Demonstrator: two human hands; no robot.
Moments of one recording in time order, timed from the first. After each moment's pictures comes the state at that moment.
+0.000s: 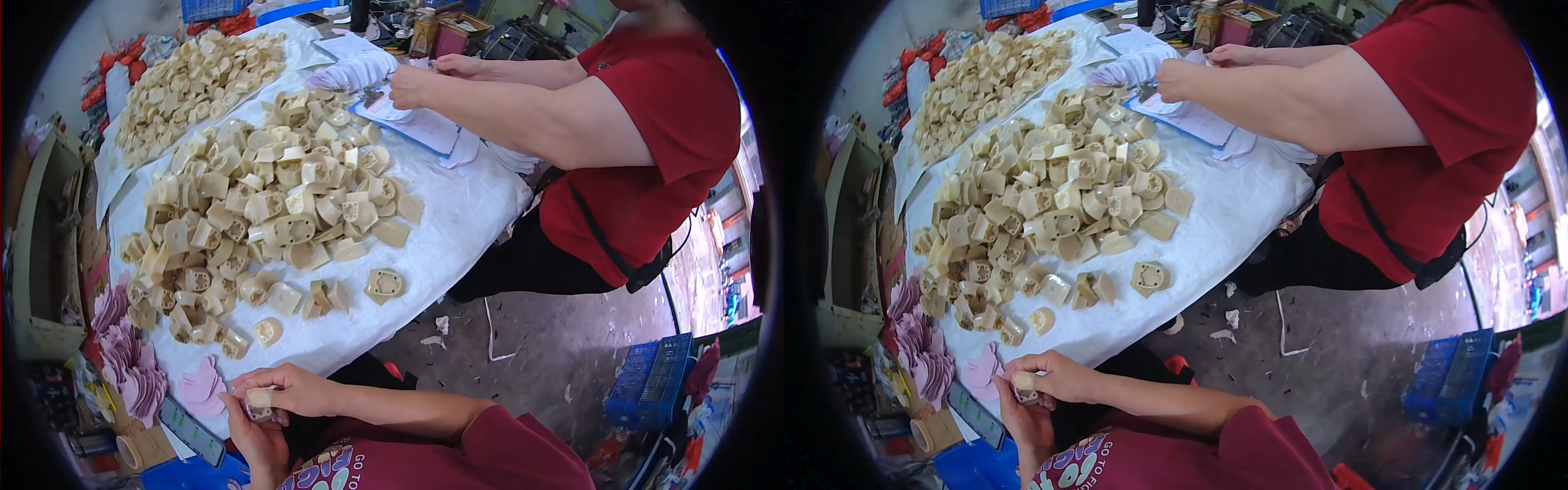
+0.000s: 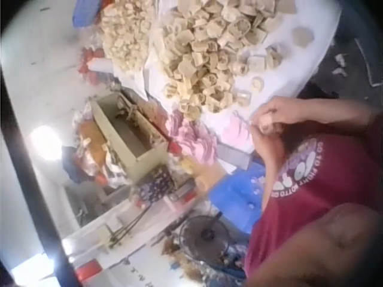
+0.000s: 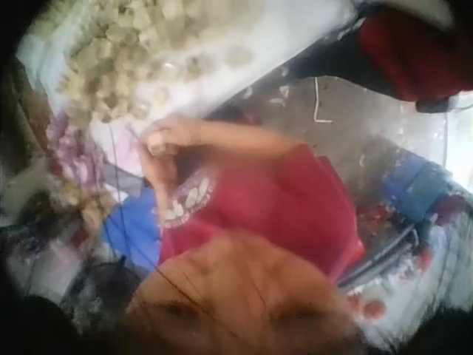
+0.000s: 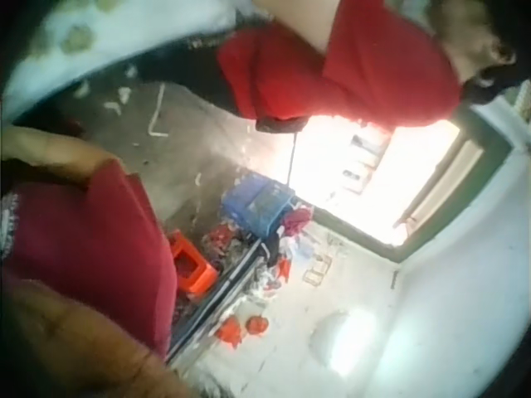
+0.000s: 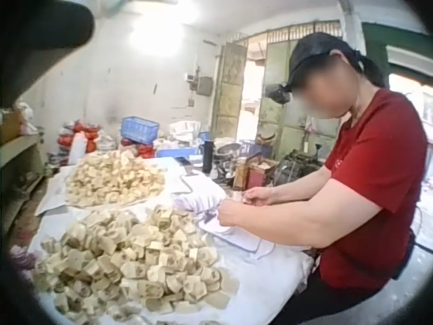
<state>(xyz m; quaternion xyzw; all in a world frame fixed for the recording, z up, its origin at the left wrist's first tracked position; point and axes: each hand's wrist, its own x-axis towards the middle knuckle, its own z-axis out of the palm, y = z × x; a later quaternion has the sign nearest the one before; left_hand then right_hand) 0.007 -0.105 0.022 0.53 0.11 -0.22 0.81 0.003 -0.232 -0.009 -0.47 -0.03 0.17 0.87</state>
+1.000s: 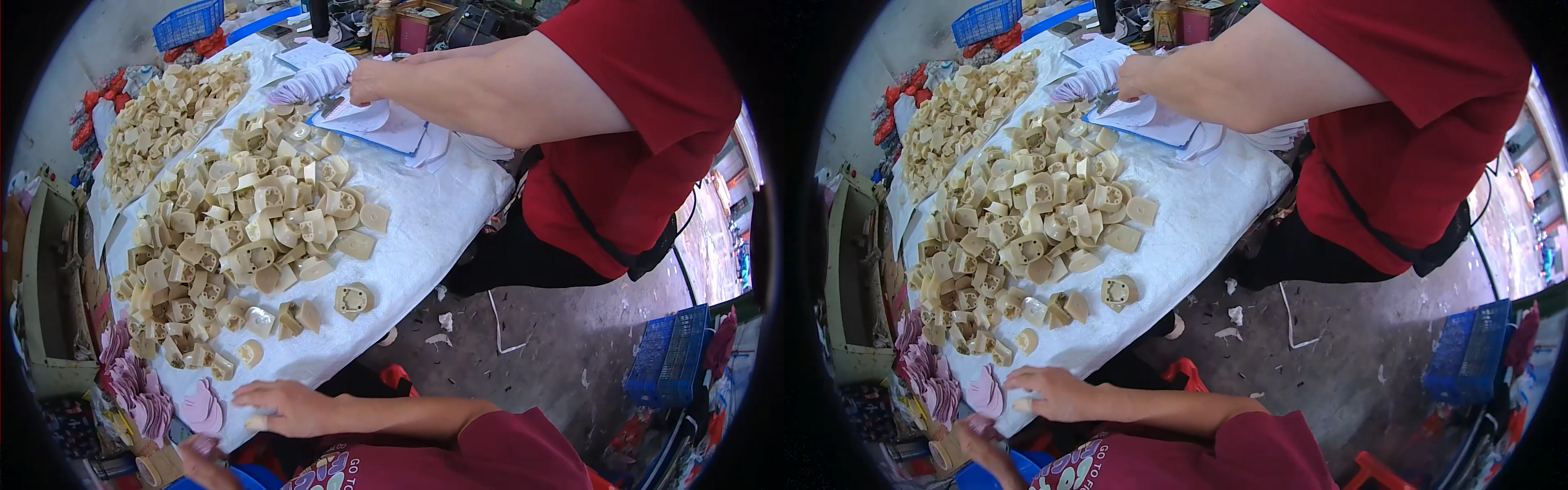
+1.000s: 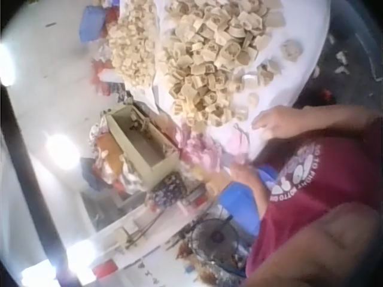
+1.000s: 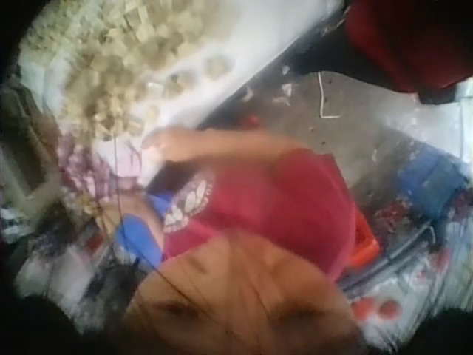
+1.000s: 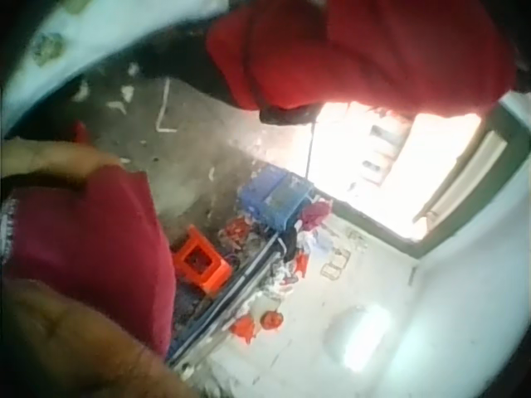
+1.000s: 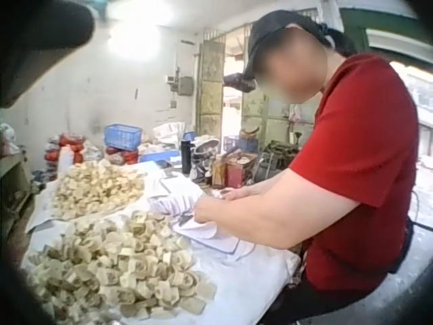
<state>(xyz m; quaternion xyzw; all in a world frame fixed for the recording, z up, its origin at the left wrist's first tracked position) 0.034 0.040 -0.012 0.86 0.00 0.04 0.51 -0.019 -0.263 -0.001 -0.69 -0.11 -0.08 0.71</state>
